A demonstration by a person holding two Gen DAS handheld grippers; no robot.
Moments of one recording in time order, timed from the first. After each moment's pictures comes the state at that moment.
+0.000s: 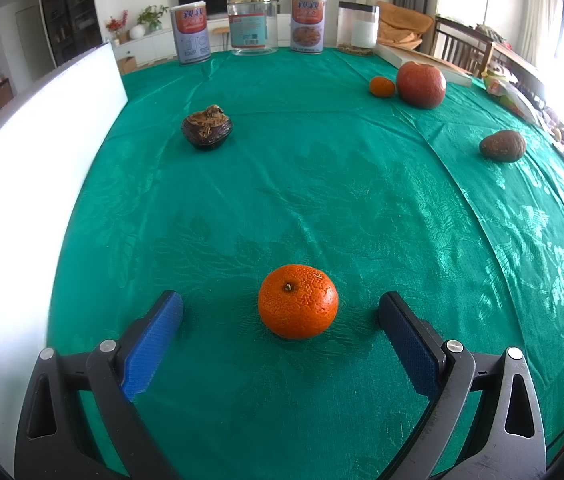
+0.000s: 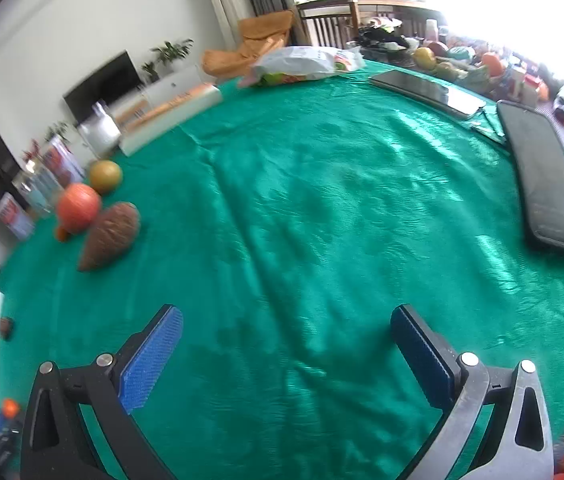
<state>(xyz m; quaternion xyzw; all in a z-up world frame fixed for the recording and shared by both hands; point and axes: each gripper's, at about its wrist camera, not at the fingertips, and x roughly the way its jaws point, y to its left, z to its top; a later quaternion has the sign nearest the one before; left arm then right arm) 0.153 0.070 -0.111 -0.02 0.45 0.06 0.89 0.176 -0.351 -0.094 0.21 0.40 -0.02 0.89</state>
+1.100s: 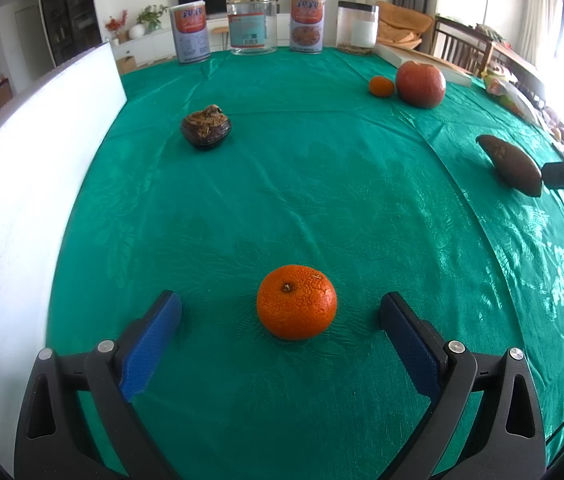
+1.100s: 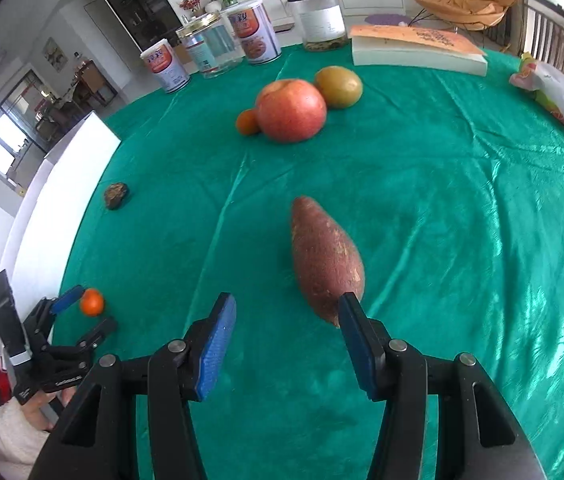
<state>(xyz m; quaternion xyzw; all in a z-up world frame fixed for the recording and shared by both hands) 0.153 0.070 -0.112 -0.02 0.45 0.06 0.89 0.252 -0.208 -0.067 0.02 0.55 0.26 0.80</state>
